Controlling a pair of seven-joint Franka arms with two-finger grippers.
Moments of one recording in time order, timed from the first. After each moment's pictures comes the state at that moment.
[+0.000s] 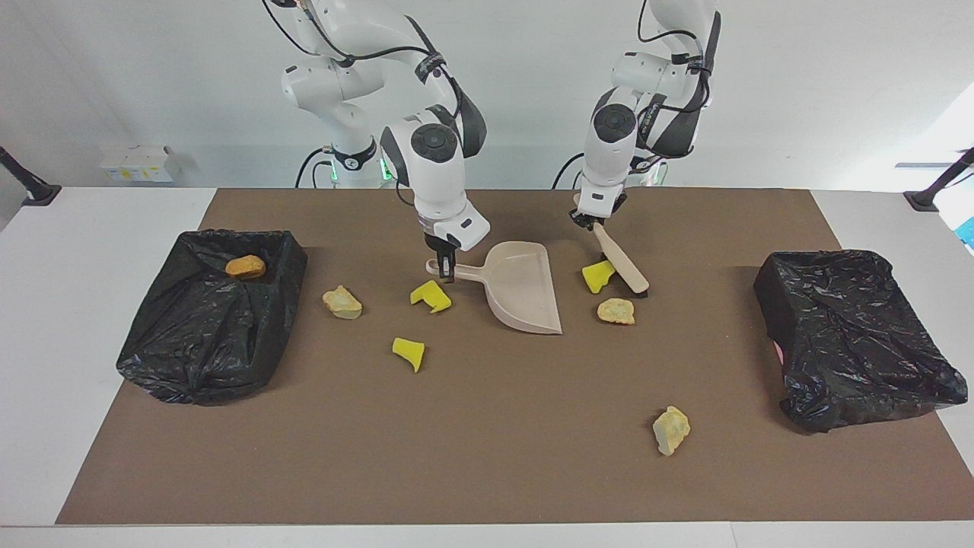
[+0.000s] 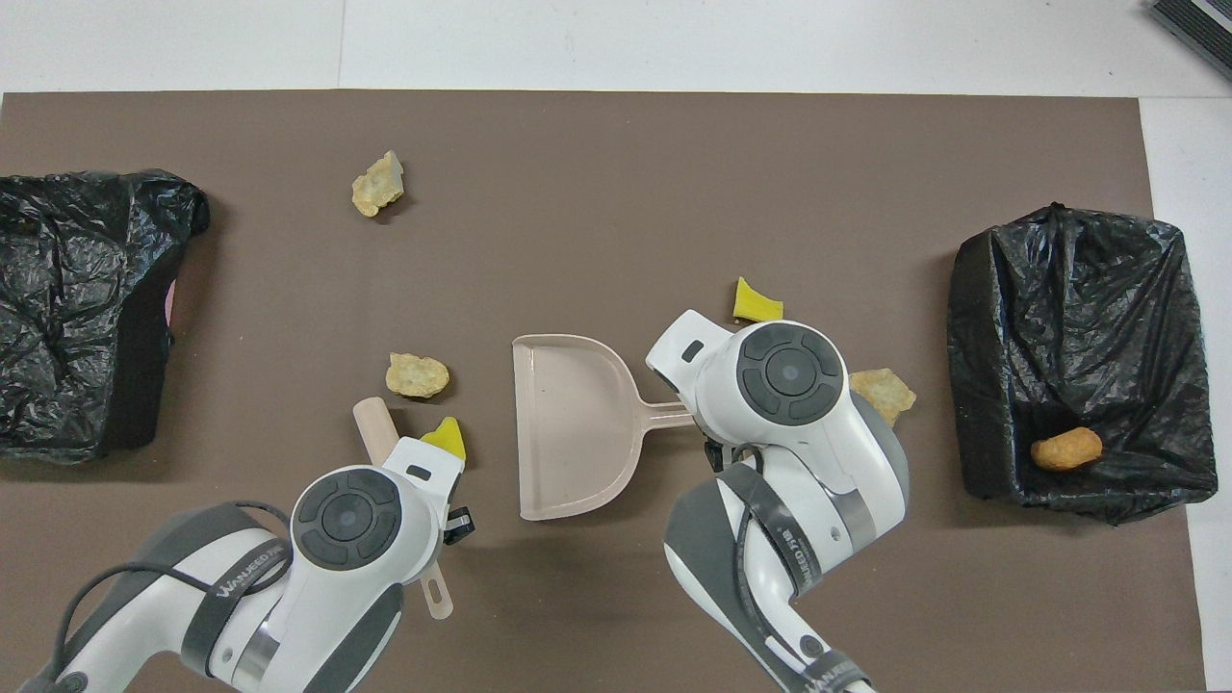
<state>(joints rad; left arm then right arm) -0.59 -0.19 0.01 -2.47 0.01 2.08 -0.86 0.43 0.15 0.08 -2.03 -0.01 2.17 -1.11</state>
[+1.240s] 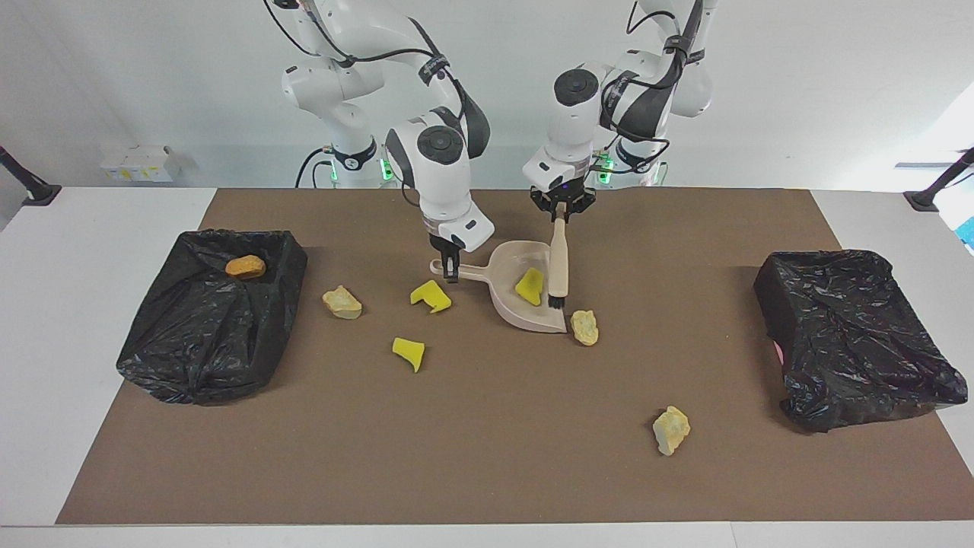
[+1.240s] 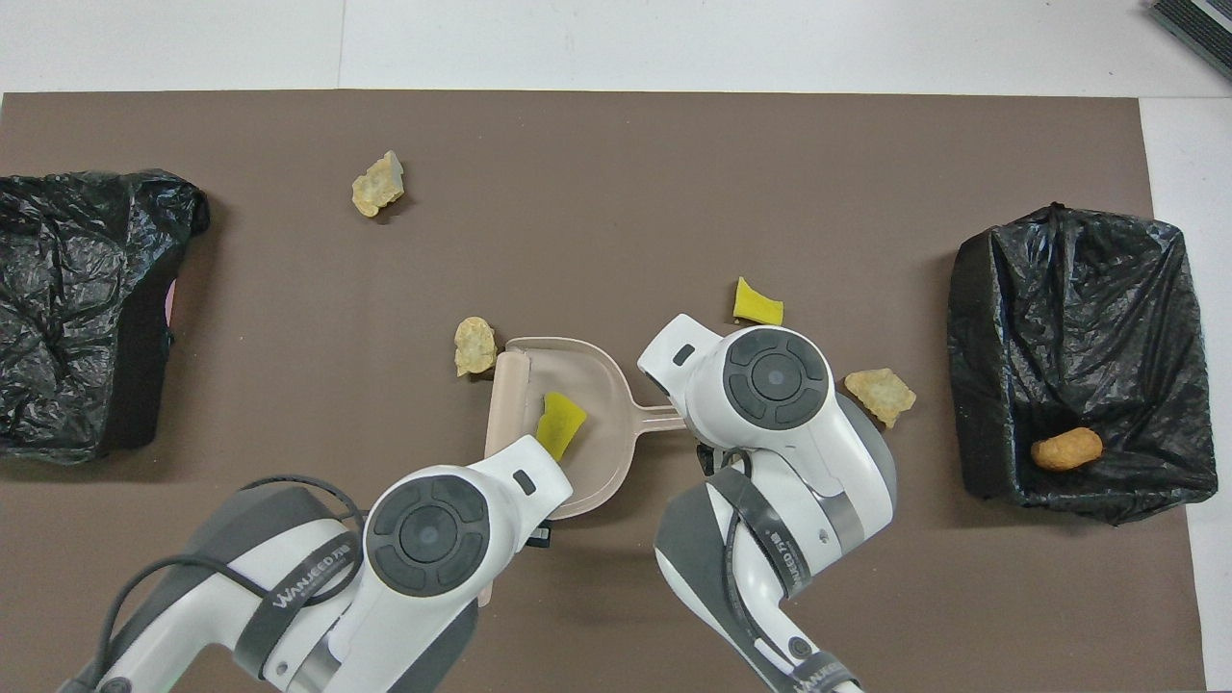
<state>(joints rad) -0.70 -0.14 0.02 -2.25 0.00 2.02 -0.50 0.45 0.16 0.07 -2.03 -0.01 2.18 -1.08</state>
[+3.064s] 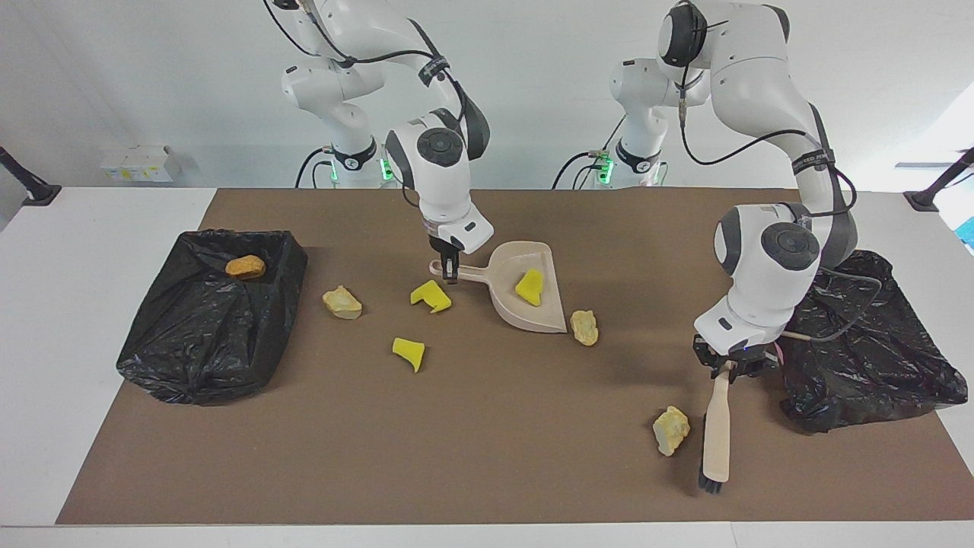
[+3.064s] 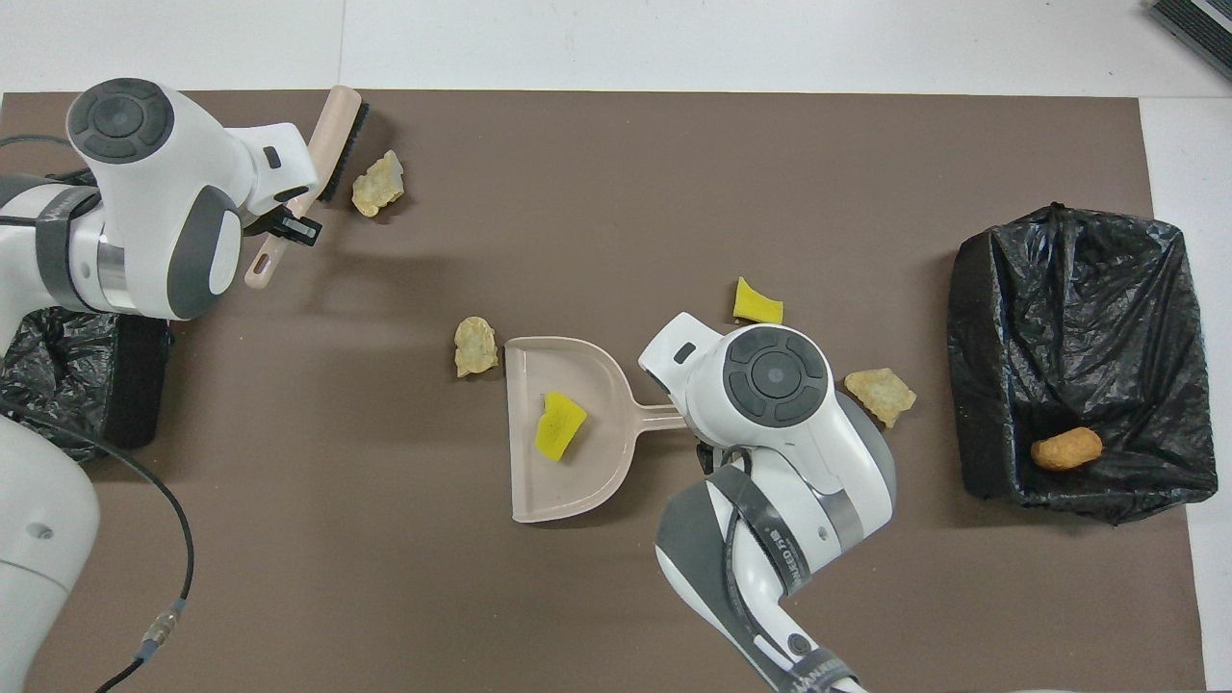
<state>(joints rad) -0.15 0.53 0.02 -1.54 0.14 2.16 0.26 0.45 0.17 0.07 -2.03 -0.01 2.18 -1.07</state>
